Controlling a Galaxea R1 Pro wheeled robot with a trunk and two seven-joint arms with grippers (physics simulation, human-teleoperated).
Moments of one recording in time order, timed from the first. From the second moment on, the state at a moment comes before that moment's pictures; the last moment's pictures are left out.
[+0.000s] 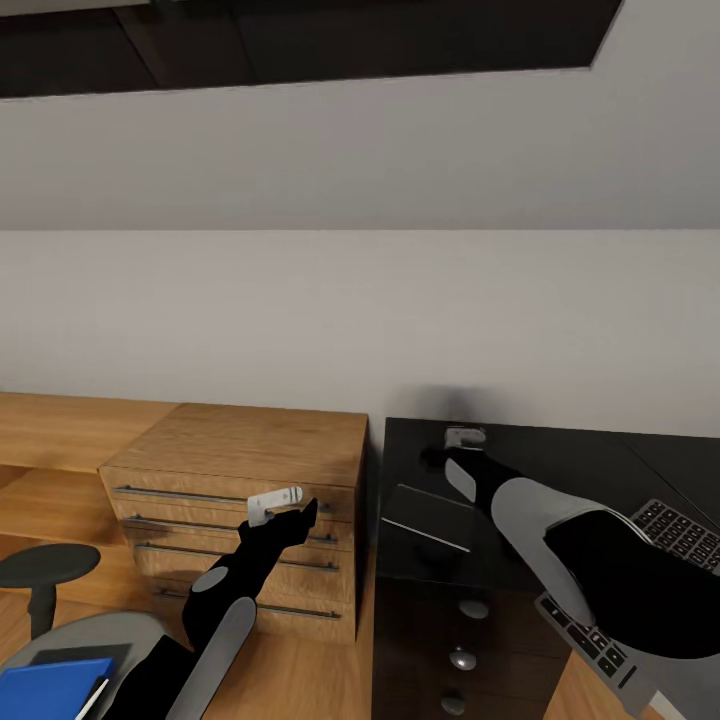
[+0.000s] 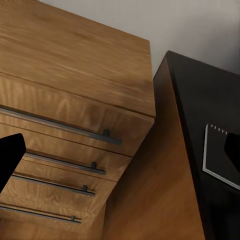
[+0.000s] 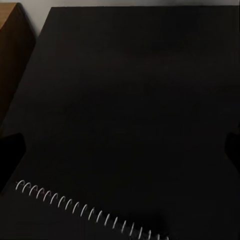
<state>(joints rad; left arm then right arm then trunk) -0.28 0.04 -0.39 -1.60 0.57 0.43 0.47 -1.19 0.09 0.37 -0.01 -0.45 0.16 -0.16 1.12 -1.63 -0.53</state>
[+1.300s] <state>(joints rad) -0.27 0.04 -0.39 -1.60 0.57 0.43 0.48 -1.19 0.08 0.37 -0.01 -0.55 0.26 0.00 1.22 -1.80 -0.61</state>
